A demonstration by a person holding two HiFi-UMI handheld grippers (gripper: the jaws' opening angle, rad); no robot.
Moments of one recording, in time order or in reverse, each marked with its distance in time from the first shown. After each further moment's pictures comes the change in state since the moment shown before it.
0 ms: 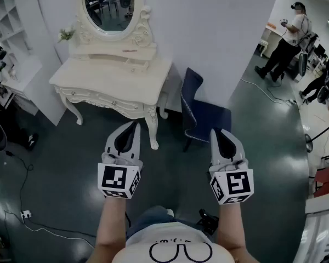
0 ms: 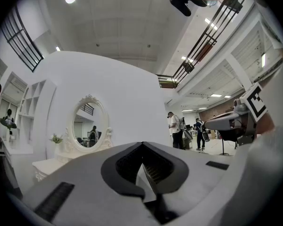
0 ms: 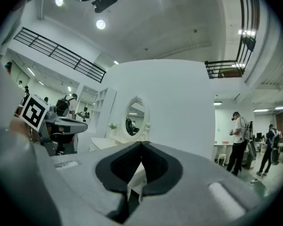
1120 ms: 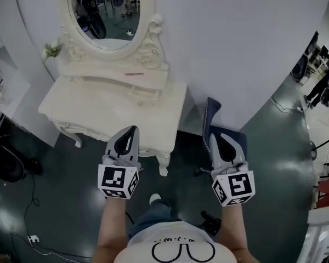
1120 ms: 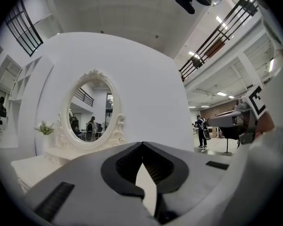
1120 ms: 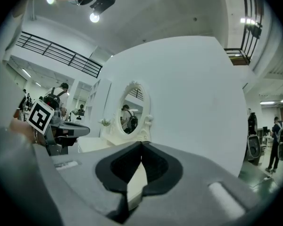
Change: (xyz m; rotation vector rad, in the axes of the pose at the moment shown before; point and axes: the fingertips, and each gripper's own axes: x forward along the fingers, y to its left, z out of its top) left arm 0.240 0.216 -0.077 -0.056 0.066 -0.026; right arm 0.313 -0.014 -0.035 0.026 0.038 0.016
